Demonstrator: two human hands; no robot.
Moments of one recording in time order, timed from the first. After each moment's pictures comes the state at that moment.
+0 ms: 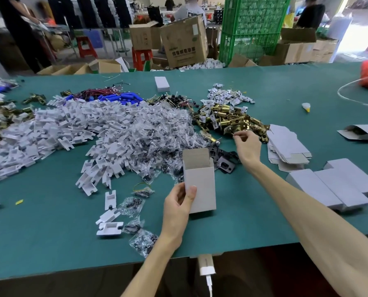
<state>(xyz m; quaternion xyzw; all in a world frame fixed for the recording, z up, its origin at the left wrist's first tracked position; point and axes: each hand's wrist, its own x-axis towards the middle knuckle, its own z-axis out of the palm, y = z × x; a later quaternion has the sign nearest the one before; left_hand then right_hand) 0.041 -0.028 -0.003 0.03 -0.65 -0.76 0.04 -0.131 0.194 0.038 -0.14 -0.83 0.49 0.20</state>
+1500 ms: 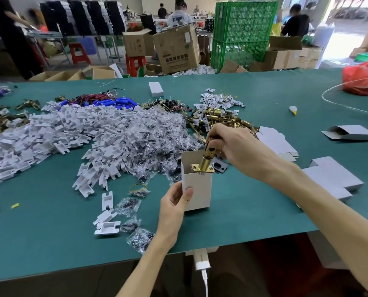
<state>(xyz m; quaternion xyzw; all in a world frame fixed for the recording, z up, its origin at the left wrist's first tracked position) 0.048 -0.031 0.003 -0.02 -0.64 -0.77 0.01 0.012 0.155 0.175 0.24 -0.93 0.26 0.12</state>
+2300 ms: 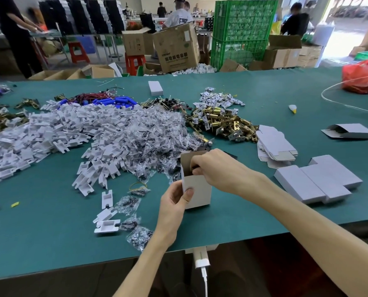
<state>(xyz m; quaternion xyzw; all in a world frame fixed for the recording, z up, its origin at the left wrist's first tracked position) 0.047 -0.031 0.000 -0.02 -0.62 -0.78 0.01 0.006 0.119 0.137 0.26 -0.96 0.03 0.01</state>
